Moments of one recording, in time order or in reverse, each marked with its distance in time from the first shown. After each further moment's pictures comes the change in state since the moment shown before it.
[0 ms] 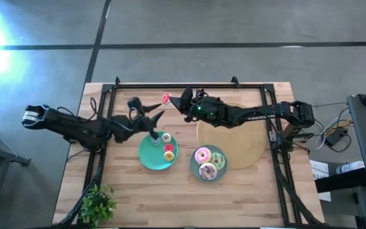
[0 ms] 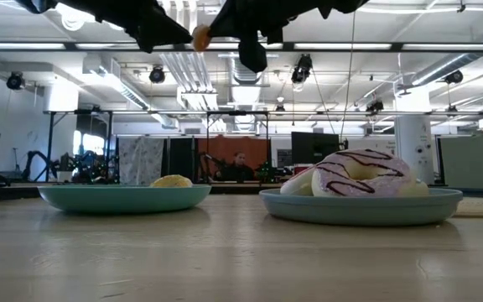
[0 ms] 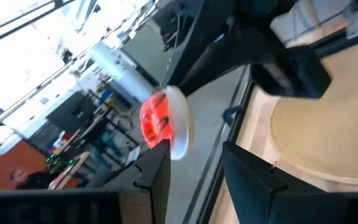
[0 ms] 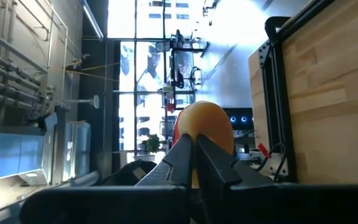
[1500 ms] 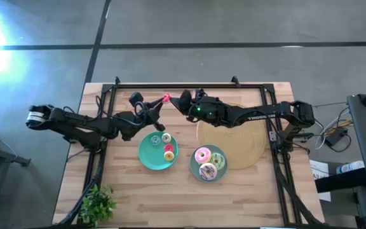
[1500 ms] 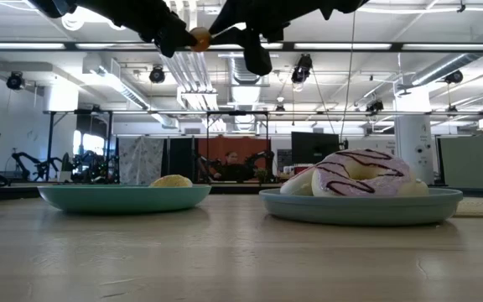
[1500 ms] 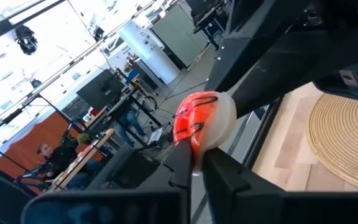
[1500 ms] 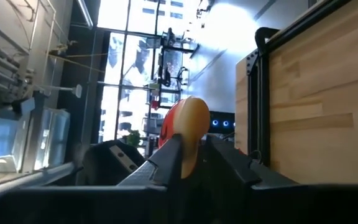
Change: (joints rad) left arm 0.059 0.105 0.050 0.102 -0.096 0.000; right arm -0.001 -0.002 0.000 -0.046 -0.011 -0.103
